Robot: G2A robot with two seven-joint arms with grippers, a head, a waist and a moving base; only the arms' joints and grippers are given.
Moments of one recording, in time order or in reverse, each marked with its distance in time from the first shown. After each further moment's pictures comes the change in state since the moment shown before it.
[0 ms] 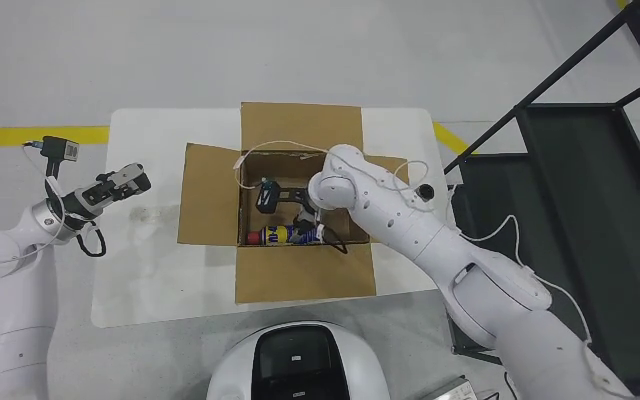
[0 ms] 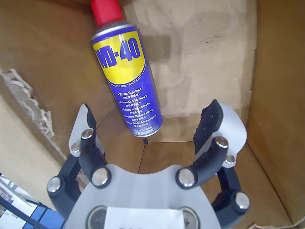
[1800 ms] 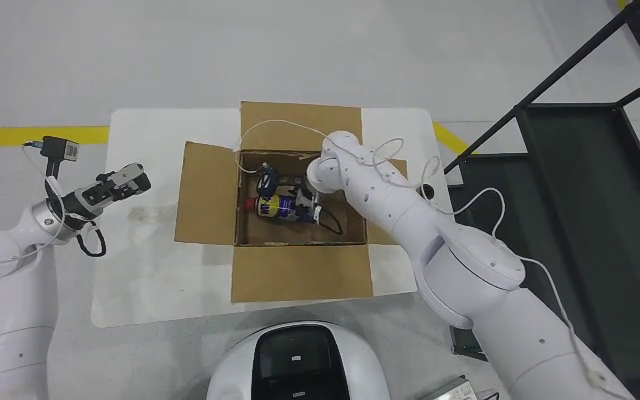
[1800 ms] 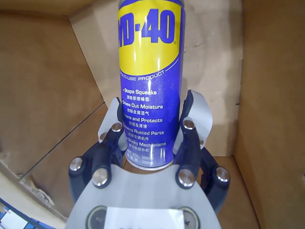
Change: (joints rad) left arm 0.000 0.000 0.000 0.000 0.000 0.000 0.000; right arm 0.175 -0.159 -0.107 0.482 0.008 -0.186 -0.287
